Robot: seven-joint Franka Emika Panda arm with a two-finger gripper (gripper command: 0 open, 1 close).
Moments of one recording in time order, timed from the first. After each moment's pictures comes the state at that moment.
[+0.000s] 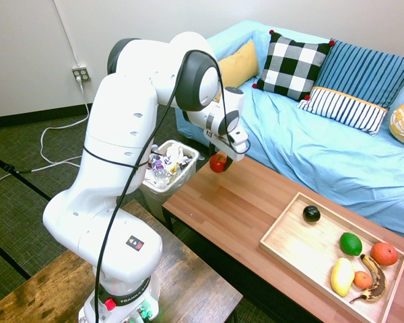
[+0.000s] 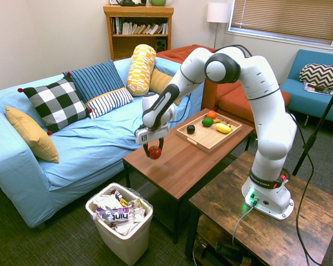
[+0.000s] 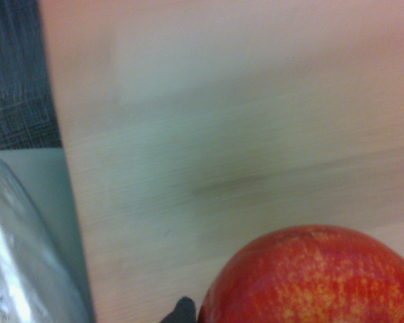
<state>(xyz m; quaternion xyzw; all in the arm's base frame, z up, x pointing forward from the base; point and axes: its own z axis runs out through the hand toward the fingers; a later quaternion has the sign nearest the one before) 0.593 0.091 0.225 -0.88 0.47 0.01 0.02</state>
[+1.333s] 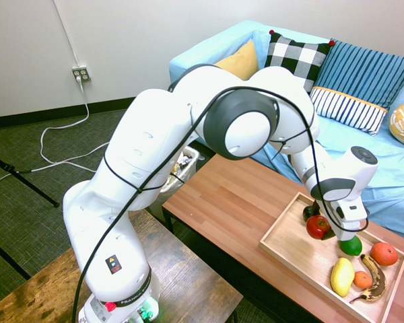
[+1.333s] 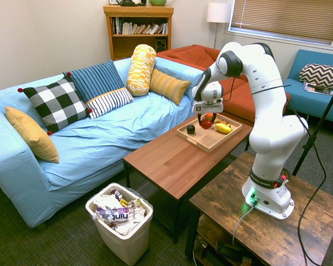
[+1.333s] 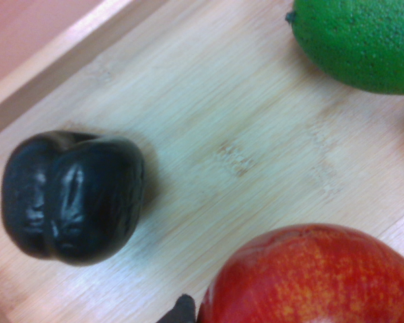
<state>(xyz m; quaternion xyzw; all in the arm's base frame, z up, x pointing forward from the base) 0.547 -0.308 0.157 -0.74 0.67 0.01 -0.02</state>
